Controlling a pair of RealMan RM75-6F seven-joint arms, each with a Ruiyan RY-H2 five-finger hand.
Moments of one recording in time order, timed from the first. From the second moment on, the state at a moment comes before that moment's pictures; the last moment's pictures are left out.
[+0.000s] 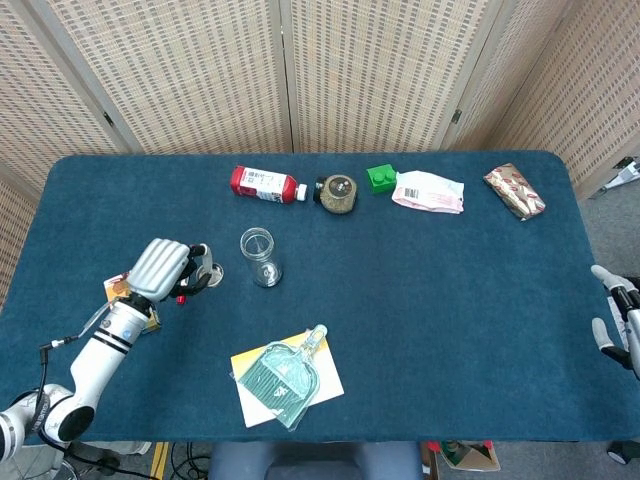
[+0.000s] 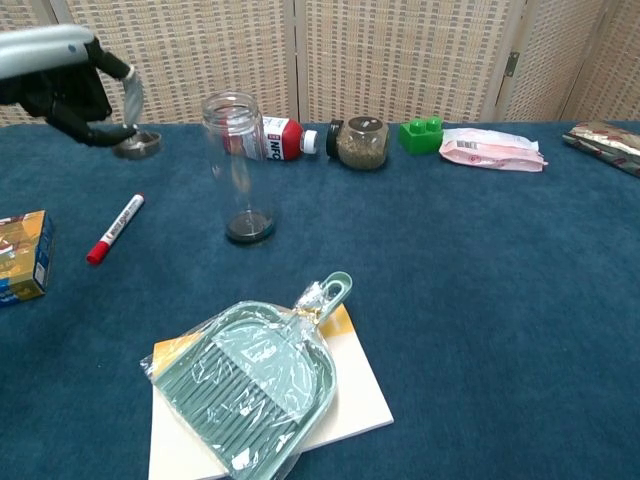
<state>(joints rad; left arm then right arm) -0.66 -1.24 -0.25 -1.60 1.32 1.00 0.01 0.06 -0.94 0.10 -1.62 -1.46 1.49 0.04</state>
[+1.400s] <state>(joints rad) -0.95 -1.35 -0.32 -1.42 1.14 0.84 0.08 0.07 -0.88 0.10 -1.67 -1.42 1.46 0.02</state>
